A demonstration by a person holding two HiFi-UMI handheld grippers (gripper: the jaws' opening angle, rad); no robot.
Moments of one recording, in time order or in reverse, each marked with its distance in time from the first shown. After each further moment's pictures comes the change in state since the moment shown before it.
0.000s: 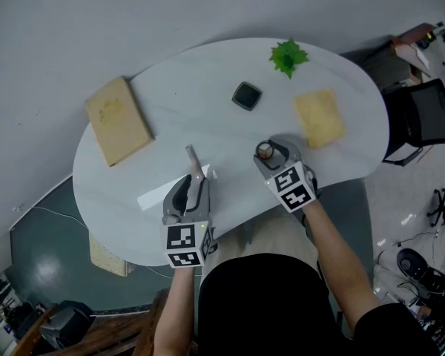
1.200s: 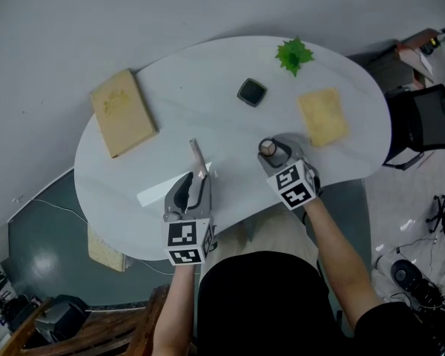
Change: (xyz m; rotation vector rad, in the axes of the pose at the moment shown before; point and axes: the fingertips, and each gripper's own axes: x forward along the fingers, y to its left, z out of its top) left arm -0.010 0.001 -0.007 -0.011 -0.004 0.018; right arm 0.004 0.001 -0.012 -0.056 0.030 -0.029
